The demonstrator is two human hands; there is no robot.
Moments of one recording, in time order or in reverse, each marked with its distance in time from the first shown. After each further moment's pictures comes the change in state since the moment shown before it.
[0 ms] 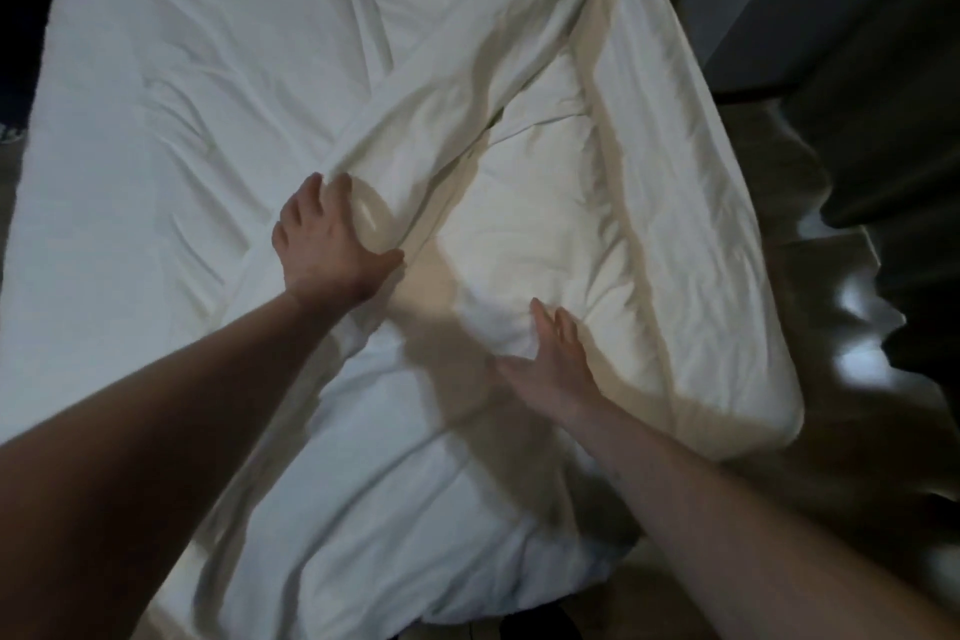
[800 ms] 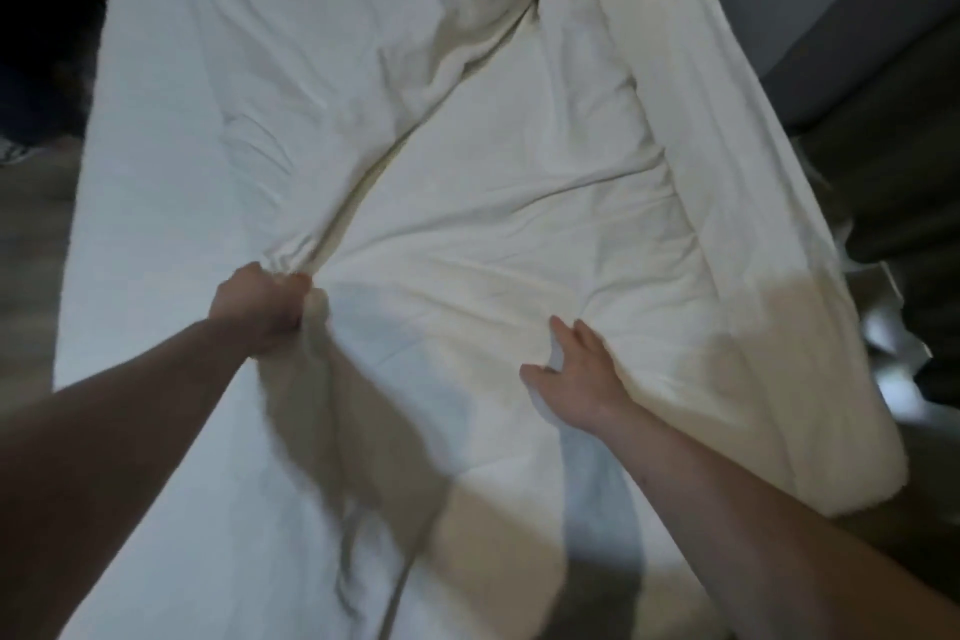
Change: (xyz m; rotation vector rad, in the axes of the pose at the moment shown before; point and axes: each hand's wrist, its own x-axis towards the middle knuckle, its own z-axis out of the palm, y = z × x) left_hand 0.102 -0.212 -0.042 -0.192 -0.283 -0.500; right_hand 0.051 -0.128 0.070 -0.135 -0.019 0.093
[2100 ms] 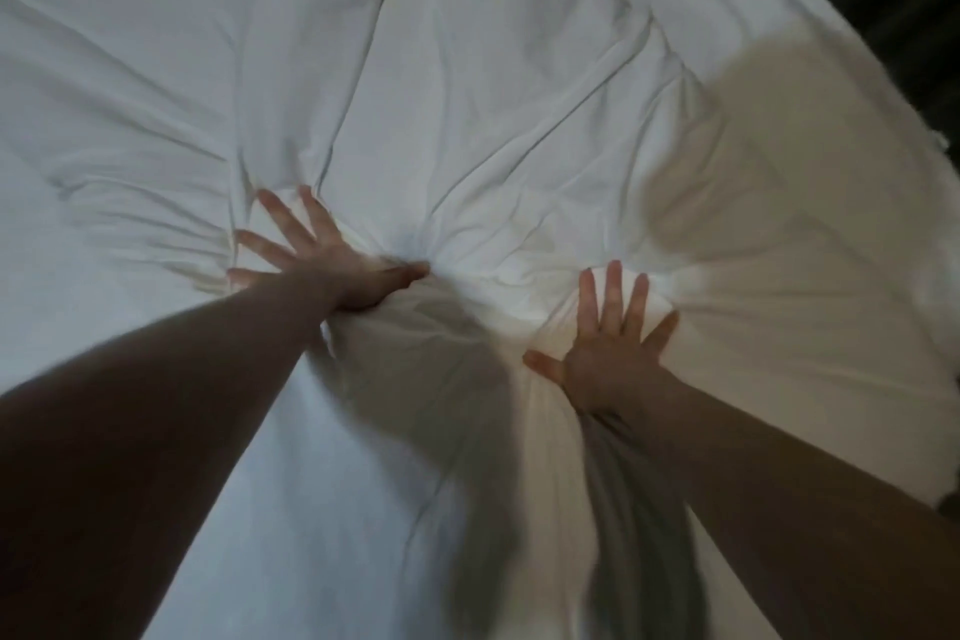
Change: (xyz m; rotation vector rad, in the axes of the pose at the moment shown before) left_hand 0.090 0.108 0.099 0.621 -0.184 0.374; right_hand 0.078 0.006 0.100 -0.223 0.201 0.231
